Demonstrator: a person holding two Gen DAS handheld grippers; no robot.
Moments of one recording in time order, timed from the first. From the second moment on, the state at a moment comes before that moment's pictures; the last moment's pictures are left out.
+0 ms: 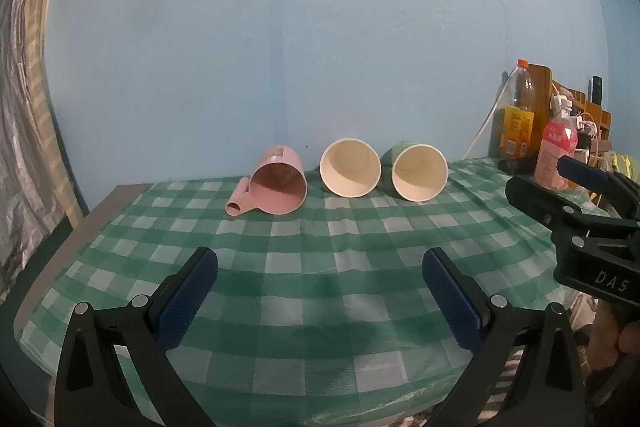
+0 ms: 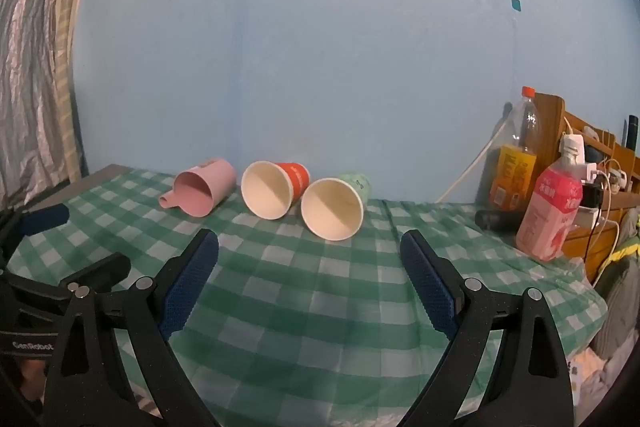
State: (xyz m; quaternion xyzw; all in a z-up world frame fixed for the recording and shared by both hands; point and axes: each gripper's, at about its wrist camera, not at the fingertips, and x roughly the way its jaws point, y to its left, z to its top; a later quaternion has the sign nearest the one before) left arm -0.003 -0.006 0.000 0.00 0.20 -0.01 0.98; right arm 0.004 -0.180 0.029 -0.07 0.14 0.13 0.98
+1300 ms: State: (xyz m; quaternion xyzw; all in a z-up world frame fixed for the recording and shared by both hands) left arm -0.004 -0.009 -0.002 -0.01 0.20 -0.02 0.98; right arm 0.004 -0.181 0.028 -0.07 0.14 0.13 0.98
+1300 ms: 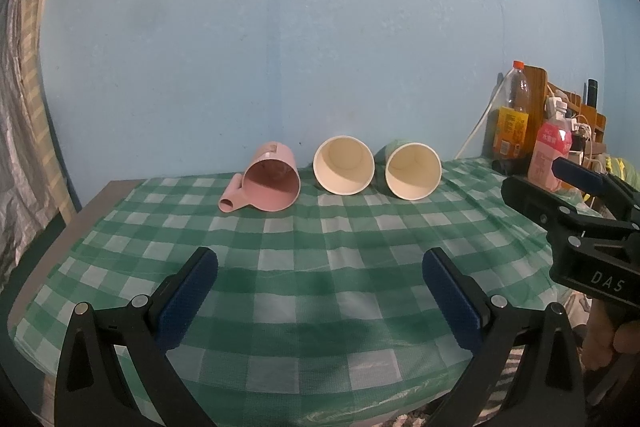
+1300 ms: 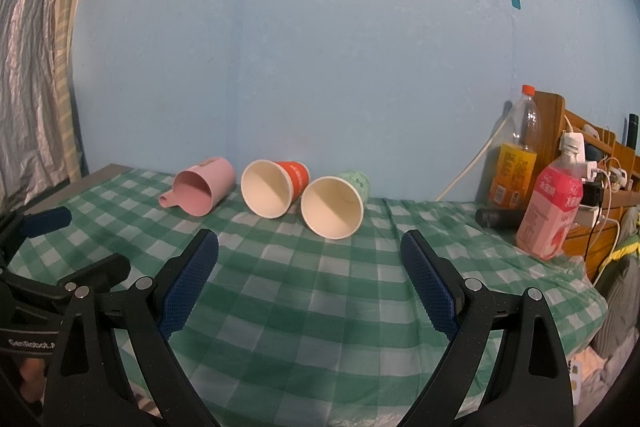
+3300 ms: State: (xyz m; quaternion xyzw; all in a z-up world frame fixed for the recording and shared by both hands) left arm 0.153 -0.052 0.060 0.00 0.36 -0.06 0.93; right arm 0.135 -0.266 0.081 0.09 0.31 0.16 0.93
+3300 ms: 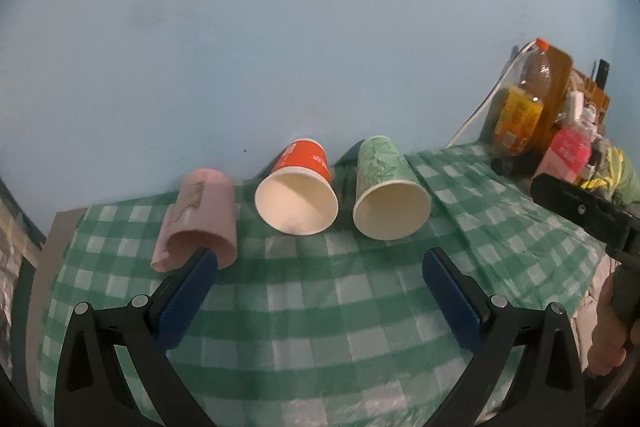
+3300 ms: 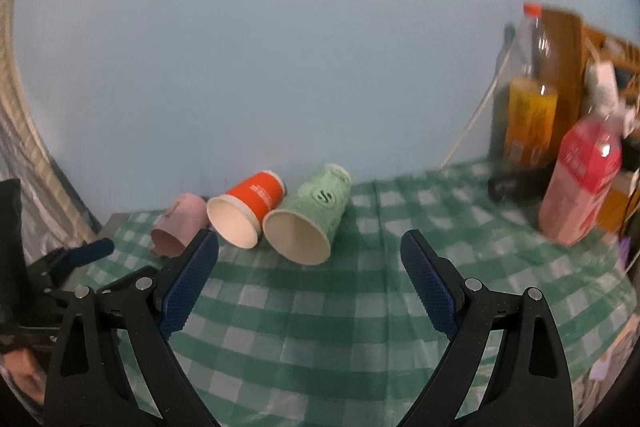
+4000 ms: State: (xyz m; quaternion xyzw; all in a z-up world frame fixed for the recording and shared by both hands) left arm 0.288 -0.131 0.035 0.02 0.46 -0.04 0.89; right arm 0.244 -0.322 0.025 0.14 0.45 0.08 0.88
